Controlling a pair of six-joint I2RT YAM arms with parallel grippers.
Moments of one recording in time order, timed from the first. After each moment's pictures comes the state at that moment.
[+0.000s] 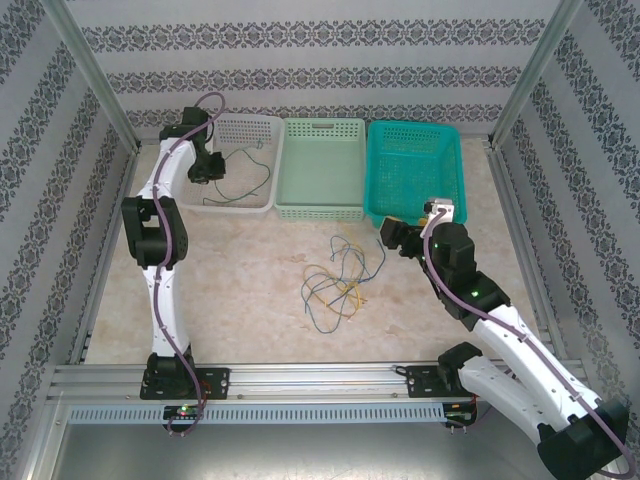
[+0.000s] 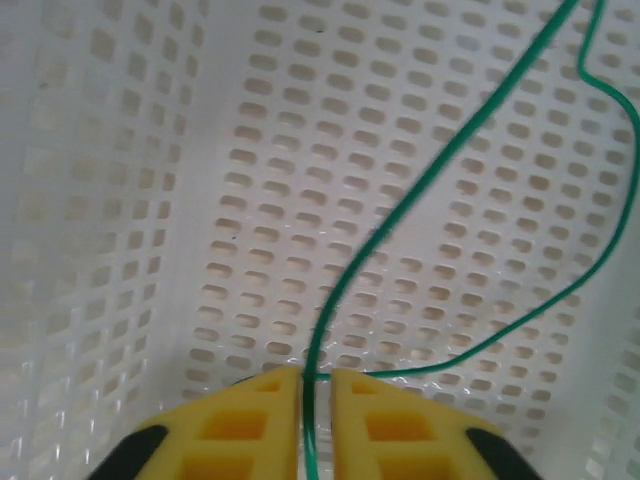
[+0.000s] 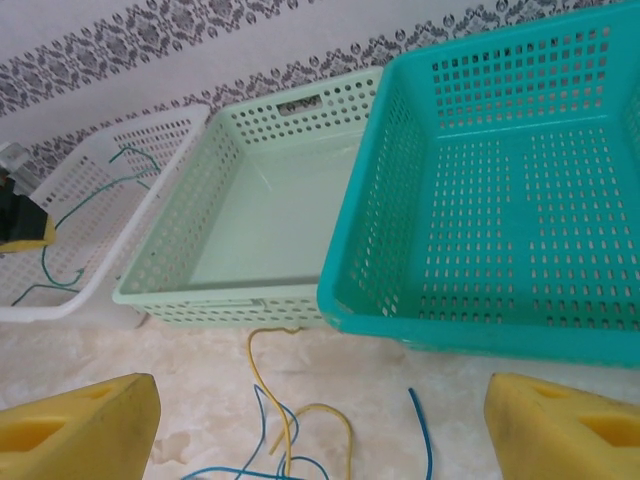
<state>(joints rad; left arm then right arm) 0.04 2.30 2.17 -1.07 0.05 -0.19 0.44 0.78 0.63 -0.22 0.14 0.45</state>
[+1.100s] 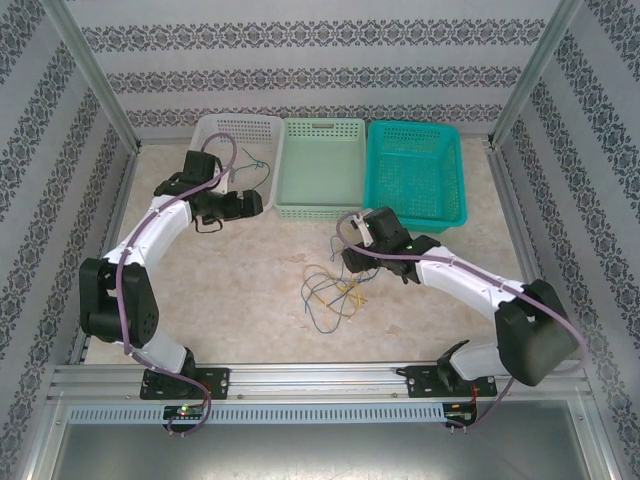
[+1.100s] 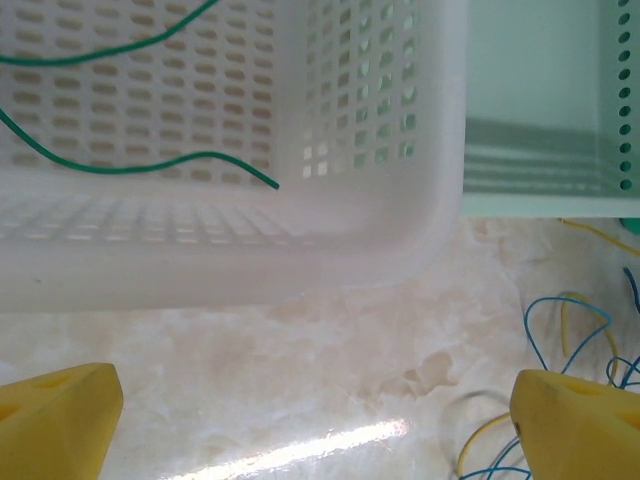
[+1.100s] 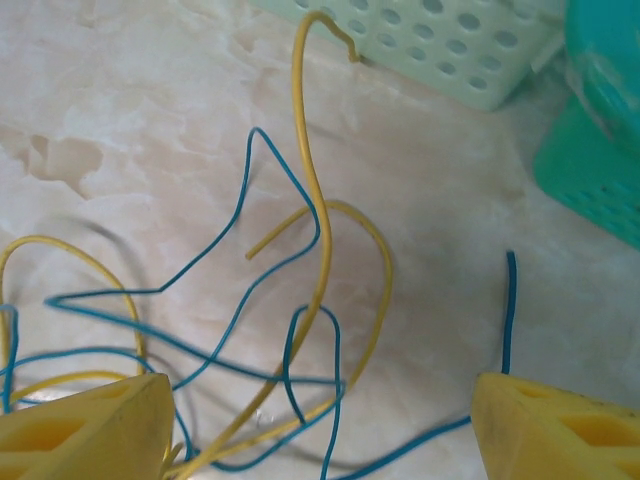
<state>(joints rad) -0.11 1.58 1.25 -0.68 0.31 -0.29 0.57 1.40 0.84 -0.36 0.03 0.10</state>
